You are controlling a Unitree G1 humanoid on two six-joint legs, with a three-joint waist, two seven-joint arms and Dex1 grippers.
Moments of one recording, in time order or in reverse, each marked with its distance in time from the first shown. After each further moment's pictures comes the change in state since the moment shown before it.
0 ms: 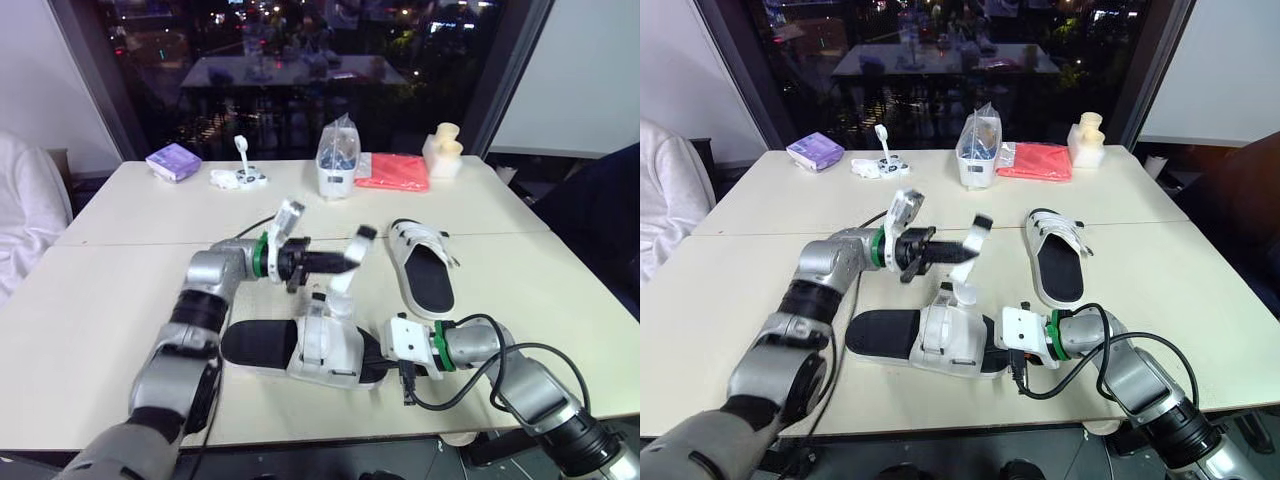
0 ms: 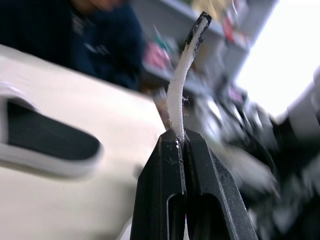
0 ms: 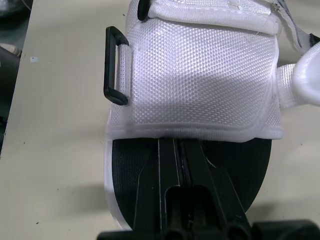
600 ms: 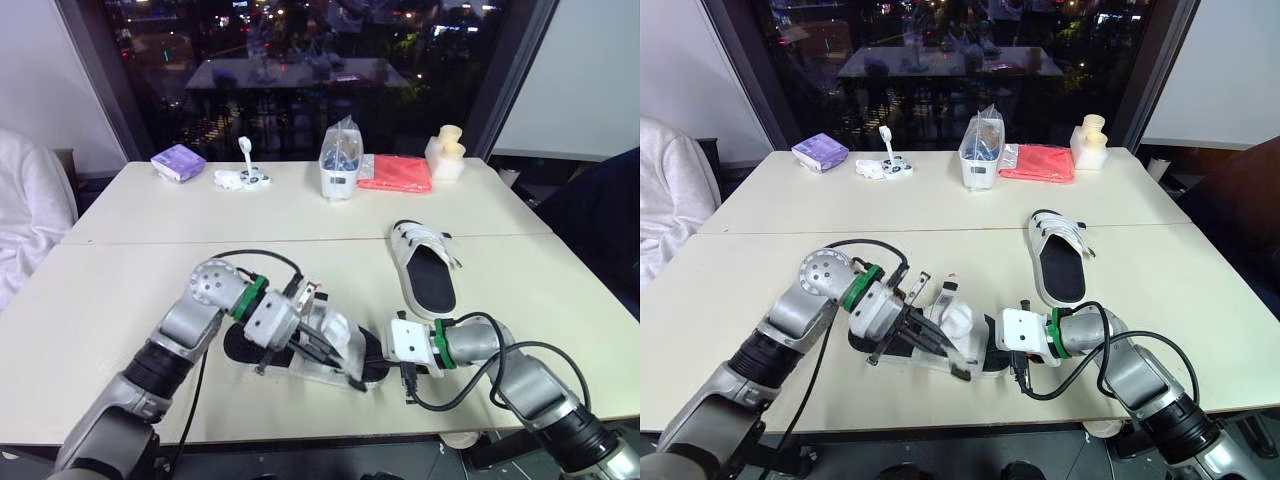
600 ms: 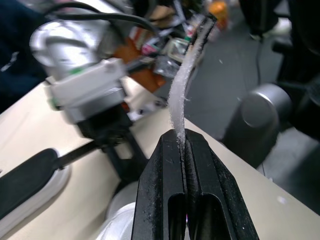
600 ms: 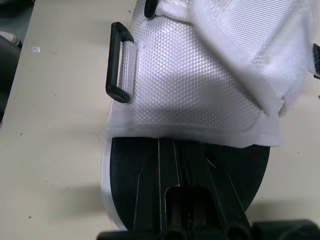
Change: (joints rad) left arm 0.249 0.259 -0.311 -0.351 0.027 -0.920 -0.063; right arm -0.014 -0.004 0.010 0.044 -0.022 -0.076 0.010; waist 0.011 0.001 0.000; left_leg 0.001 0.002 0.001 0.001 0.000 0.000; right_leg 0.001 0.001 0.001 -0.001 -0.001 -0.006
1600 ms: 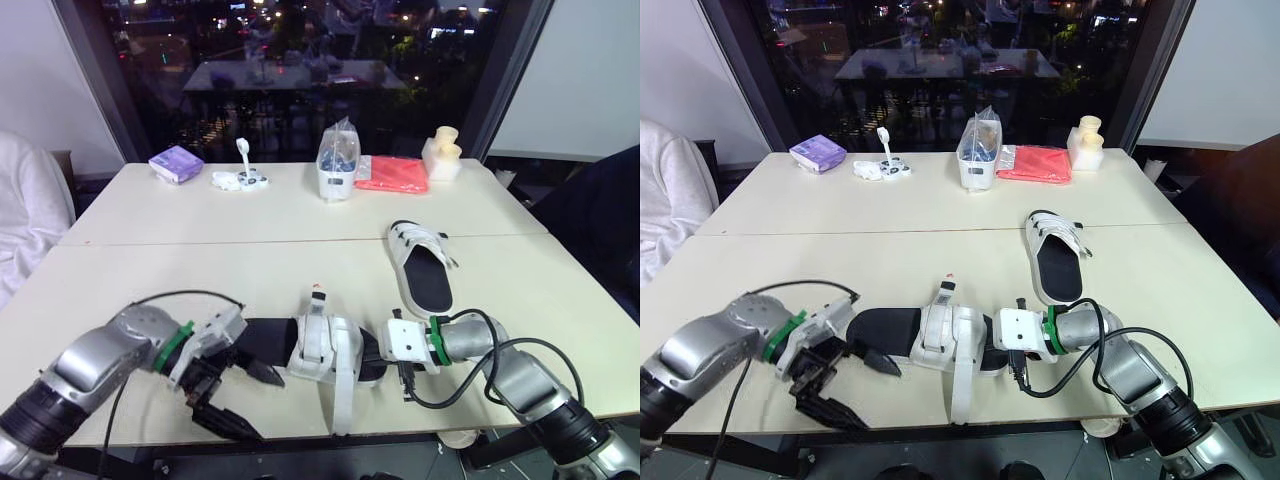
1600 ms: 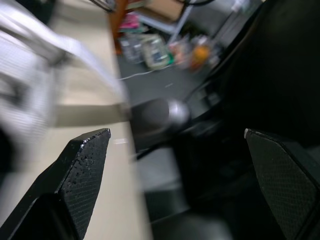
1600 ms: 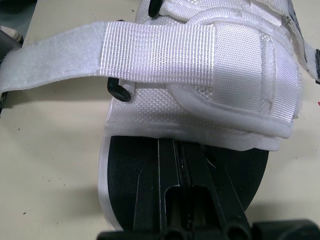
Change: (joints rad) left arm 0.331 0.404 0.055 -0.318 -0.410 0.937 0.178; right arm -0.034 0.015 0.019 0.057 -0.010 -0.052 0.011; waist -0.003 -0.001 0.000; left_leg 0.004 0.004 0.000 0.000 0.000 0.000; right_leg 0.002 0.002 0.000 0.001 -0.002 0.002
